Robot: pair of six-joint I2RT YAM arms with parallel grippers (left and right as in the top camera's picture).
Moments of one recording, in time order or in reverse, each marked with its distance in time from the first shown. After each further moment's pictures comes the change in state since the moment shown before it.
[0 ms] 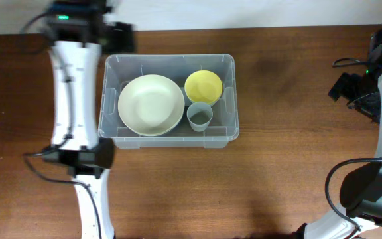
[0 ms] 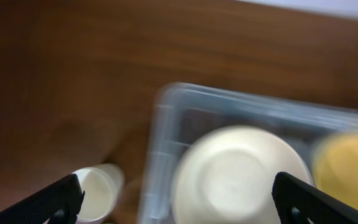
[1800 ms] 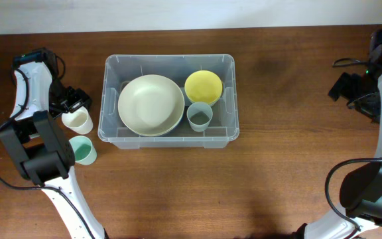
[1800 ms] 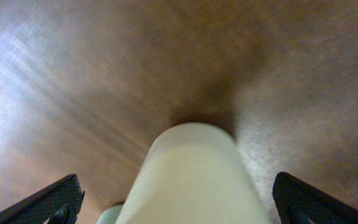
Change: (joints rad) left arm 0.373 0.001 -0.935 0.314 0.101 -0.245; right arm 0.000 0.000 0.000 0.000 0.000 0.000
